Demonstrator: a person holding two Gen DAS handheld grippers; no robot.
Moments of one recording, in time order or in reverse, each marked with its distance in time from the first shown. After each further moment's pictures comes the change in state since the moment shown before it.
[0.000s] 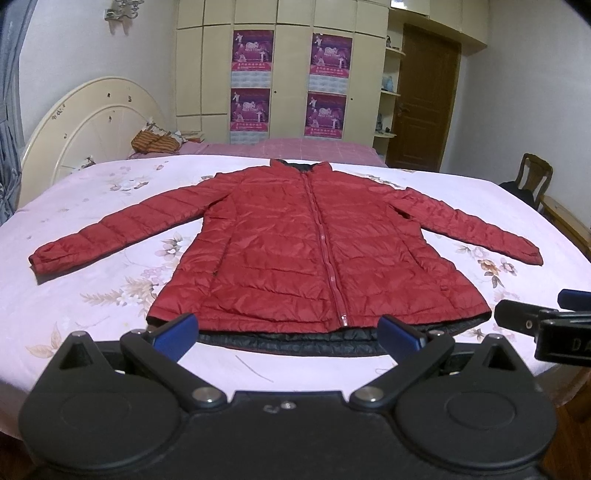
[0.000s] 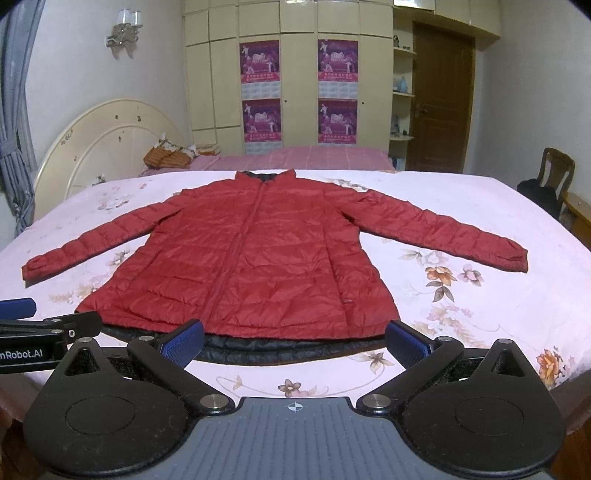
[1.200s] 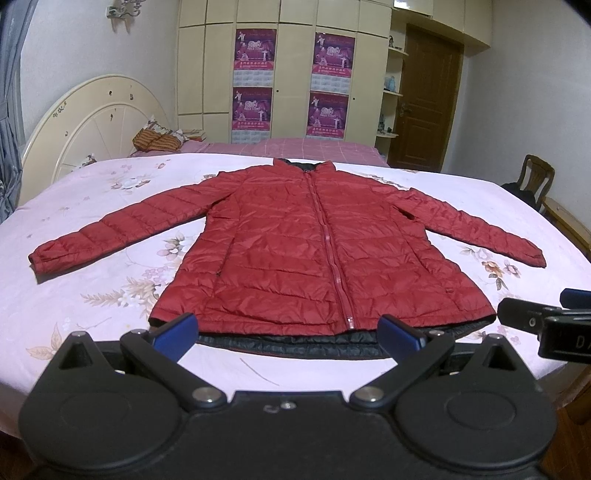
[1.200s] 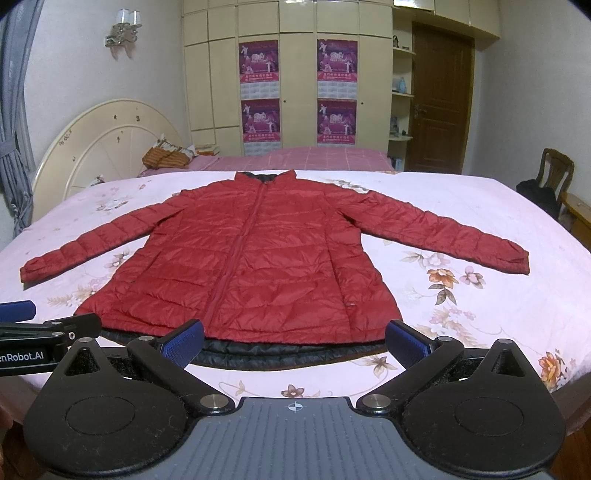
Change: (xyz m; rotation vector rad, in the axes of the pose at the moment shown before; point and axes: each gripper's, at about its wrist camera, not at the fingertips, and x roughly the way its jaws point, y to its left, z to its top) left arm 0.004 0.004 0.001 -0.004 0.001 0.003; right arm 0.004 0.002 0.002 0.000 0.002 -0.001
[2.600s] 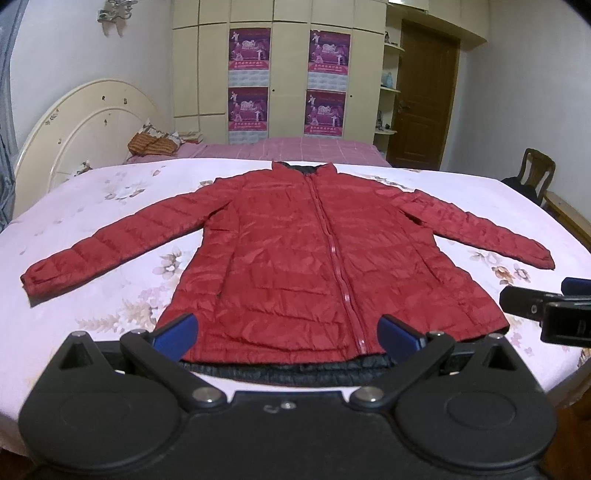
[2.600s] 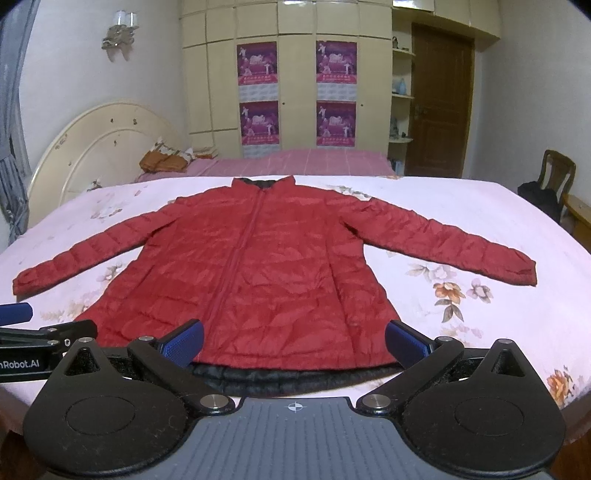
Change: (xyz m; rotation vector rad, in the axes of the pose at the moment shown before) left arm 0.037 0.006 0.023 0.025 0.006 0.000; right arm 0.034 0.001 0.027 0.008 -0.011 -0.008
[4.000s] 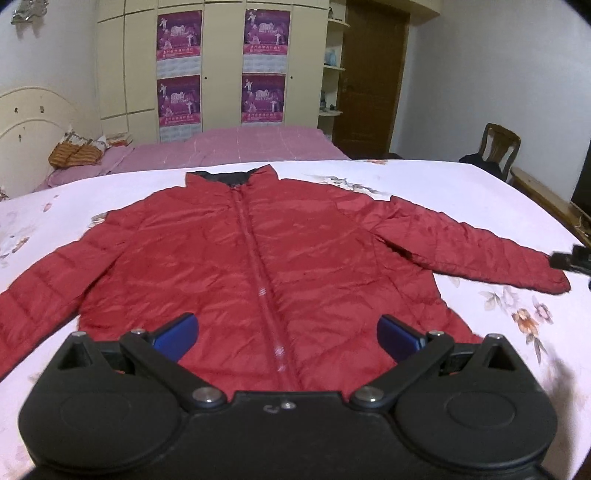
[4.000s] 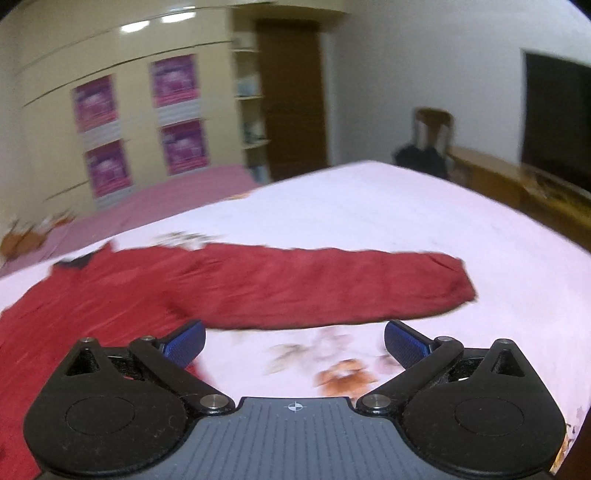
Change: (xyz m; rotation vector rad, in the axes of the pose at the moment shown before) left arm 0.207 -0.054 0.104 0.102 0.052 -0.174; right arm 0.166 -0.200 0.073 0.390 -0.058 -0.408
